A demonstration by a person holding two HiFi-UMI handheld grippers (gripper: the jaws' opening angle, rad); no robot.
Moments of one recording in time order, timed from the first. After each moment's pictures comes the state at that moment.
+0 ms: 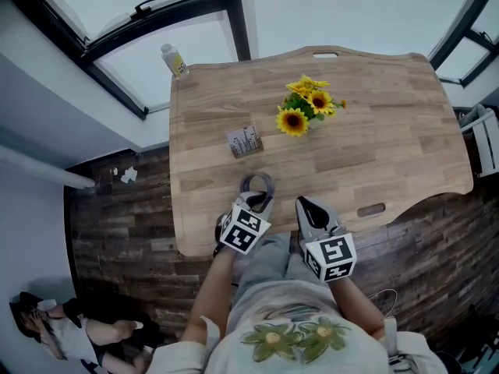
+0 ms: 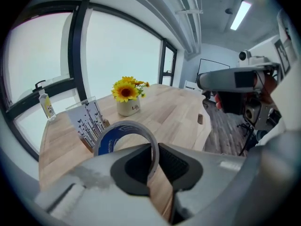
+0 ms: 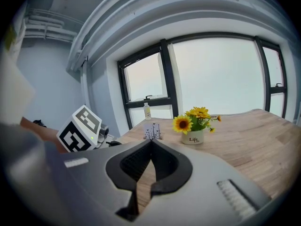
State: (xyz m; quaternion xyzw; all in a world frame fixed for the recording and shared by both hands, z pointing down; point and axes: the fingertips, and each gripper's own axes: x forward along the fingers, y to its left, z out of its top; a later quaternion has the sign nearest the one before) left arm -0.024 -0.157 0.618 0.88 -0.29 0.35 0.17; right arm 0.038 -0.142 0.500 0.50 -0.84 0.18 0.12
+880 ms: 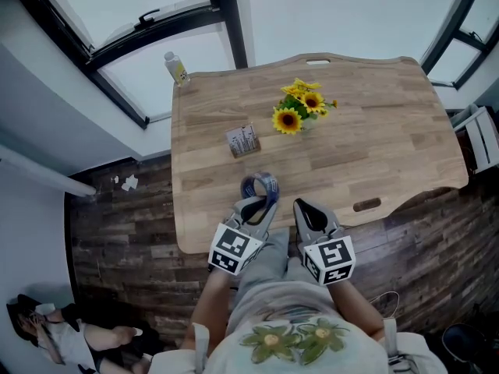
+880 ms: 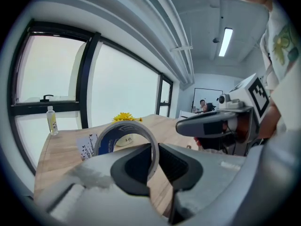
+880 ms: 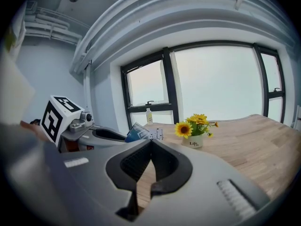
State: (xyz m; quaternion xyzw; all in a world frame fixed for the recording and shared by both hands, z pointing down) left arm -0.013 -0.117 0.500 0.93 -0.31 0.17 0.11; right arm 0.035 -0.106 0.471 0.51 -0.84 0.15 0.10
